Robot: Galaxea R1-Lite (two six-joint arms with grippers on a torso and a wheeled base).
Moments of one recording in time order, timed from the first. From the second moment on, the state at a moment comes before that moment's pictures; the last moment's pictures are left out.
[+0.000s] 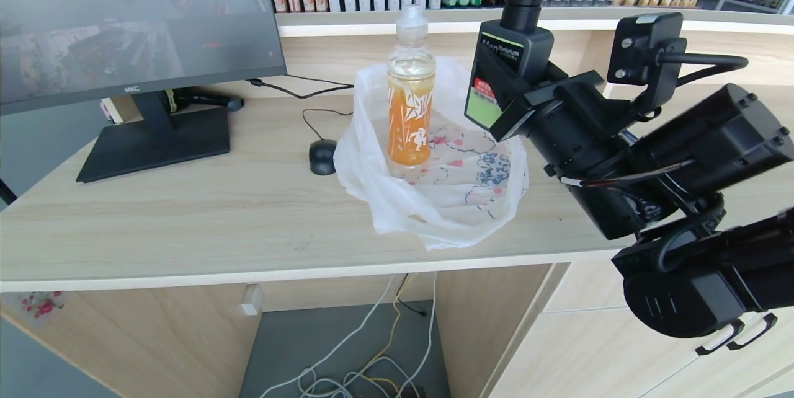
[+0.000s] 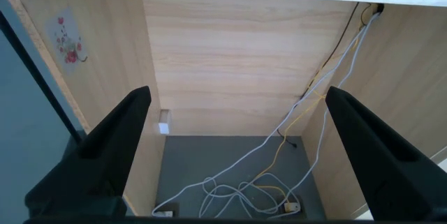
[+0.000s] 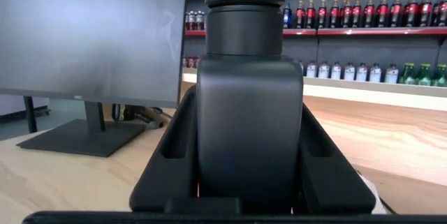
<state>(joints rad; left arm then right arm) 0.00 0.00 0.00 0.00 0.00 0.01 0.60 1.87 -0.94 -1.57 0.00 -0.12</state>
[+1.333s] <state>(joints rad) 0.00 0.00 0.00 0.00 0.00 0.01 0.52 2.01 -1.04 -1.36 -0.03 -0.12</state>
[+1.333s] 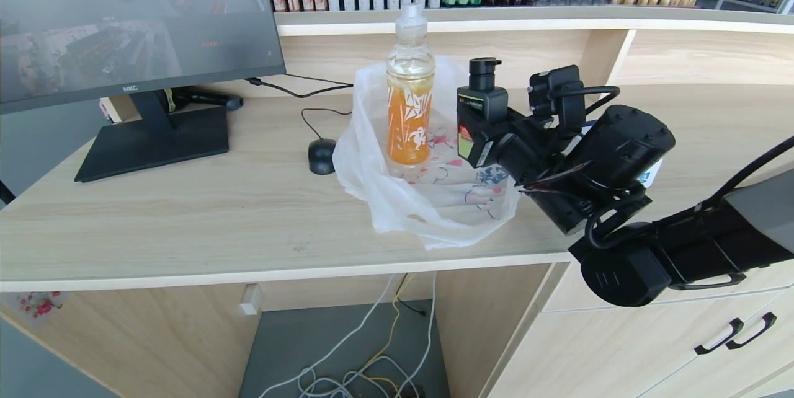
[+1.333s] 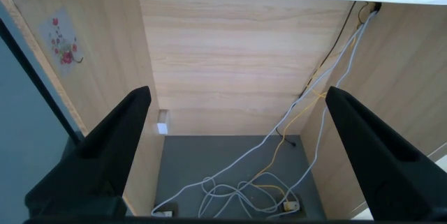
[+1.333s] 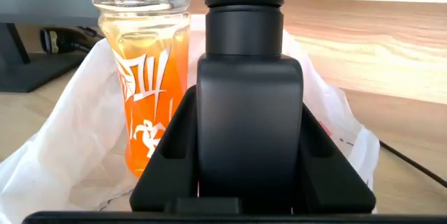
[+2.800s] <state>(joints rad) 0.00 0.00 0.00 0.00 0.00 0.01 0.48 2.12 -1.18 -1.19 -0.03 -0.12</state>
